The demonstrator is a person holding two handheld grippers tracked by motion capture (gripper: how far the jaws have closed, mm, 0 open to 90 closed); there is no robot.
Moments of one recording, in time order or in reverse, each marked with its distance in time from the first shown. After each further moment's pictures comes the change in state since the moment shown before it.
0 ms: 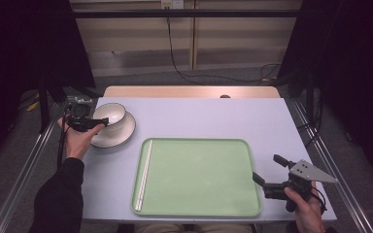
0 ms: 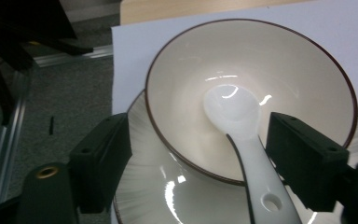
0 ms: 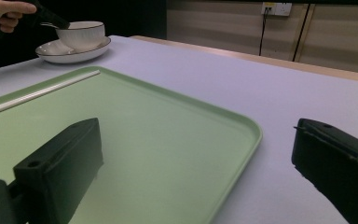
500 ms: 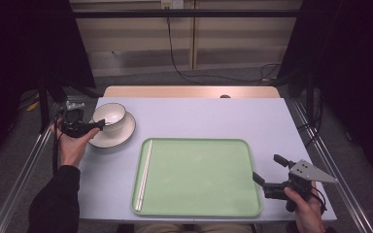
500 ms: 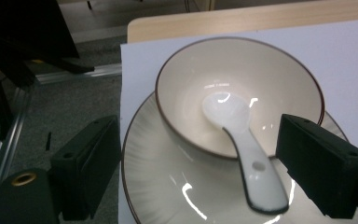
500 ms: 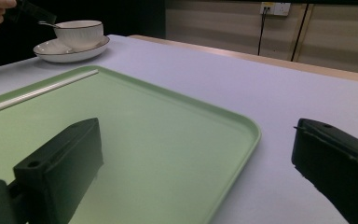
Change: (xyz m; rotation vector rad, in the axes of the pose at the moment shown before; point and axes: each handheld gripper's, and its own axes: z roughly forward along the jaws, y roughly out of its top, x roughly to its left) left arm 0.004 -0.013 -0.025 -0.118 -0.002 -0.010; right arm 0.000 0.000 0.001 0.001 -0.006 -0.003
